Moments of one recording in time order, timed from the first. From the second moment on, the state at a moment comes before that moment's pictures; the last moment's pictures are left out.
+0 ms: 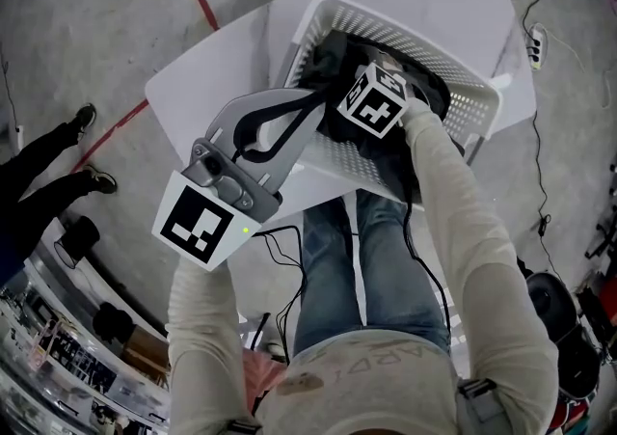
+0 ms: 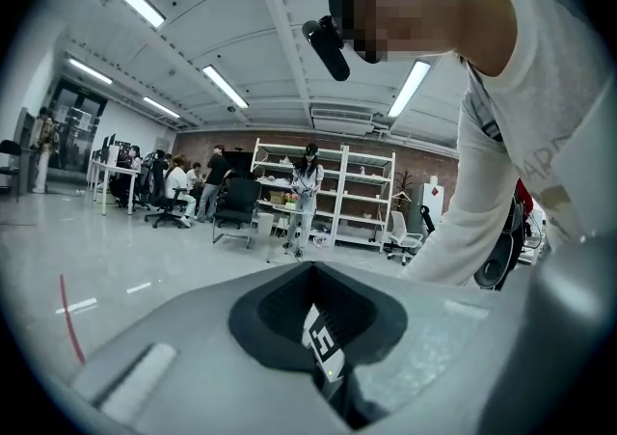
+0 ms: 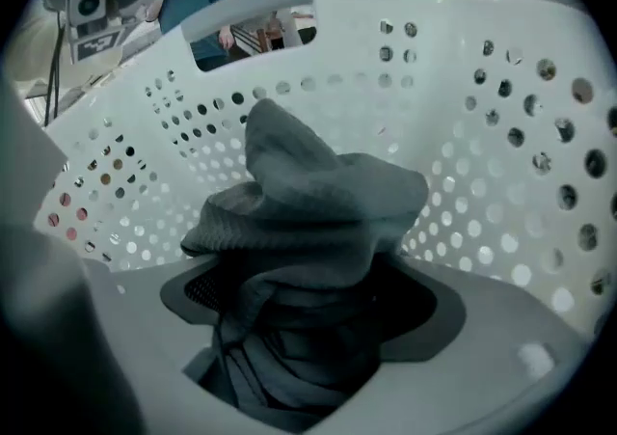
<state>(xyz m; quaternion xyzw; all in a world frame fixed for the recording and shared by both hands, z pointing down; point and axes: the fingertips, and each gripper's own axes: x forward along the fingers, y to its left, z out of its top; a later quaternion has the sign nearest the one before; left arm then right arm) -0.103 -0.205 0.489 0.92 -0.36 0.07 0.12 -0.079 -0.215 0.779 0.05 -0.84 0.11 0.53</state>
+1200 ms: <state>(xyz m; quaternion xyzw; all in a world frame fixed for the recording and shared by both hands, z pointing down) -0.115 -0.209 0.434 0.92 -0.38 0.05 0.10 -0.078 -0.221 0.659 0.14 -0.88 0.13 0.42</state>
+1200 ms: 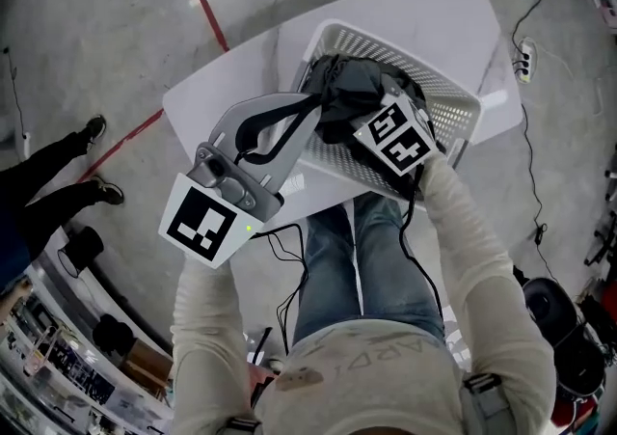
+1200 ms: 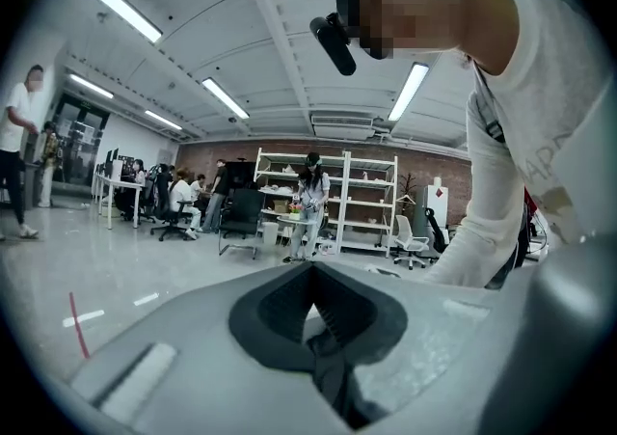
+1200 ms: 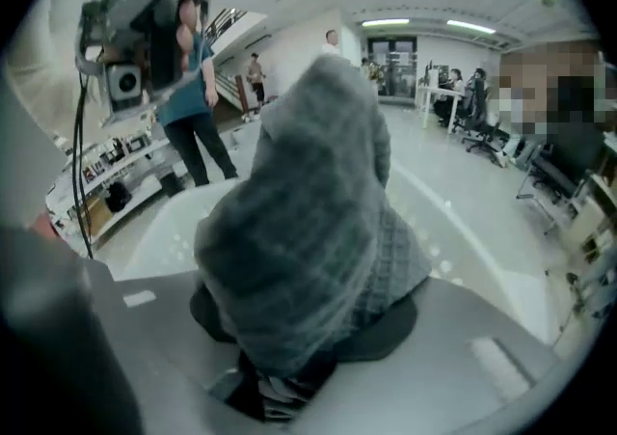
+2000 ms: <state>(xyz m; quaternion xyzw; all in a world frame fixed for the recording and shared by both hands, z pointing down) -0.062 -0.142 0.230 0.93 -0.37 0.03 -0.01 0.005 -0.173 0.317 0.35 -0.92 0.10 0.11</state>
